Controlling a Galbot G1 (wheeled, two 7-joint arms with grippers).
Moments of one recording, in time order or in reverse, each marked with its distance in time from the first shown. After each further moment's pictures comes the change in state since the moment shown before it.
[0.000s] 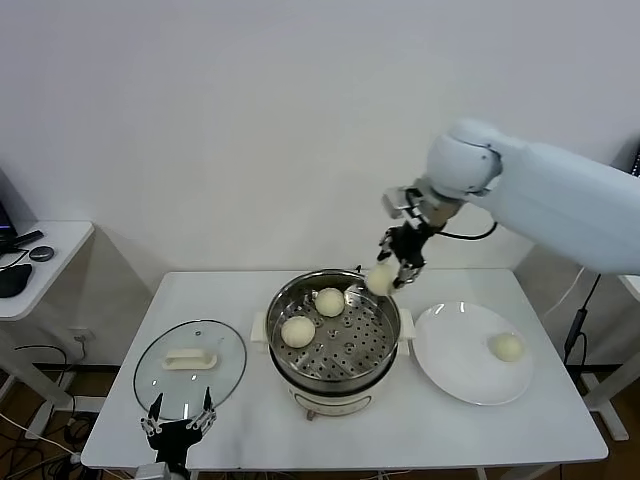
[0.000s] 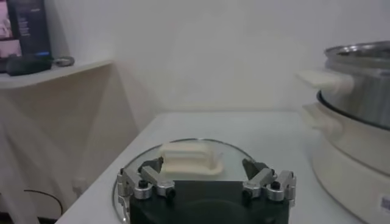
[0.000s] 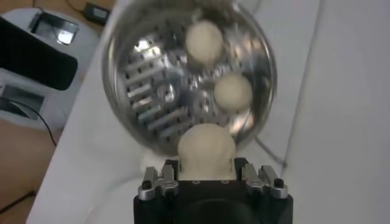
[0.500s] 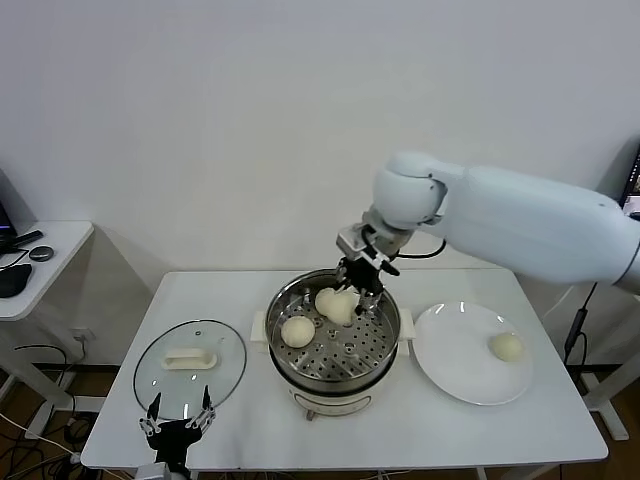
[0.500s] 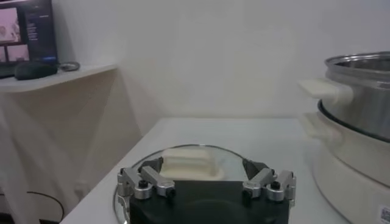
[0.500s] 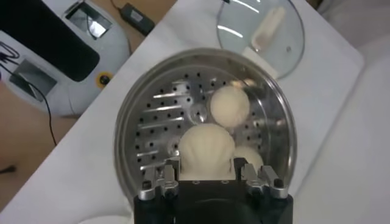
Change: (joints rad) left arm -0.007 -0.010 -0.001 0.007 0.000 -0.009 -0.013; right arm -0.044 0.100 -0.037 0.052 -0.008 0.109 0.083
